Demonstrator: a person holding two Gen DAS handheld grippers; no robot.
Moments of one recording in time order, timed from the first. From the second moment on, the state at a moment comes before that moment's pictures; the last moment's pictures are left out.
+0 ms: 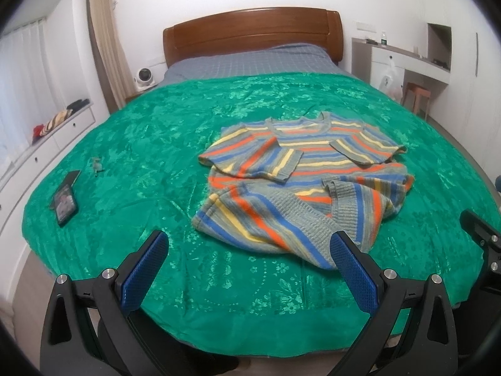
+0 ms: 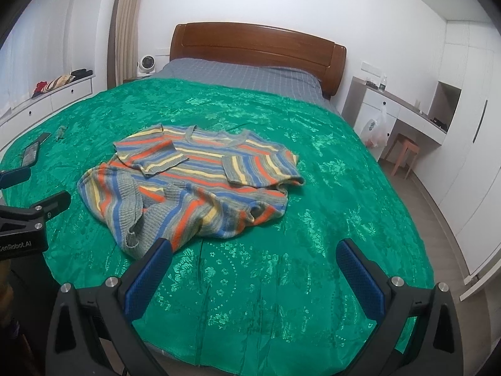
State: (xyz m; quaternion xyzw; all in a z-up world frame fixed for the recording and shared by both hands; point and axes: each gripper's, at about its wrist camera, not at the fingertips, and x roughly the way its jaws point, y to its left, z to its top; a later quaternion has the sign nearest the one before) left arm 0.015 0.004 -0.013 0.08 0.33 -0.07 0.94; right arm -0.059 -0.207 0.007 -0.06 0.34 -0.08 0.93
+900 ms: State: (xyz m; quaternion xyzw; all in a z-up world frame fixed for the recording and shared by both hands) left arm 0.014 0.003 -0.013 0.08 0.33 -0.07 0.94; right arm -0.056 -0.205 -0.005 -0.06 0.35 -0.07 0.93
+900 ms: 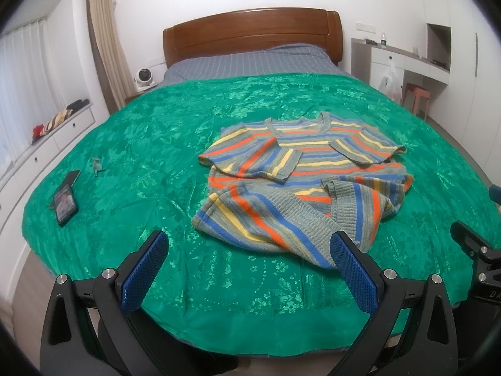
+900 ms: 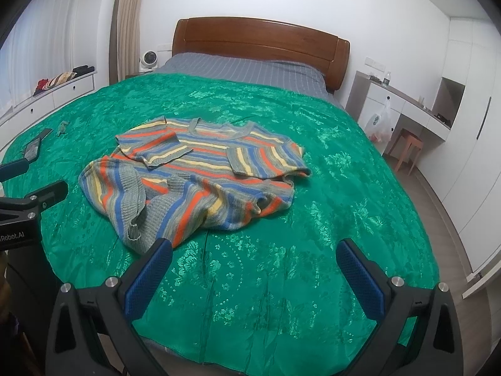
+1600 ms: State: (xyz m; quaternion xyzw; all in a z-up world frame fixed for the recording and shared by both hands) left arm 0.013 0.003 -0.015 0.08 0.33 -0.07 0.94; right arm -0.056 -0.206 -0.010 -0.05 0.36 -0.07 0.93
